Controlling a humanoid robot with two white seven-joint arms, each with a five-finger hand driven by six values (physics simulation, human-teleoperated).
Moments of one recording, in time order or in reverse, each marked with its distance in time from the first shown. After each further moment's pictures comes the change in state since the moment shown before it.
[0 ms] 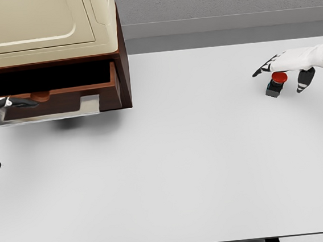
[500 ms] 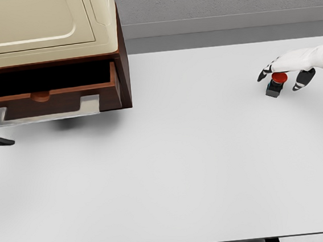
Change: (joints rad) left arm 0.011 0.183 -0.232 -0.001 0.053 -0.161 0.000; right arm 0.000 0.007 0.000 0.024 0.004 0.000 0.000
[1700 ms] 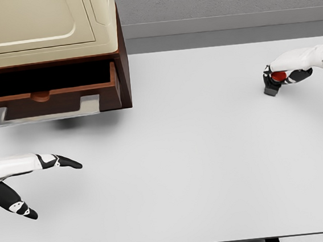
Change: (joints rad) left arm 0.003 -0.314 -0.020 0.001 -0.198 -0.001 0.000; right arm 0.000 0.014 -0.009 0.017 -0.012 0.000 0.000
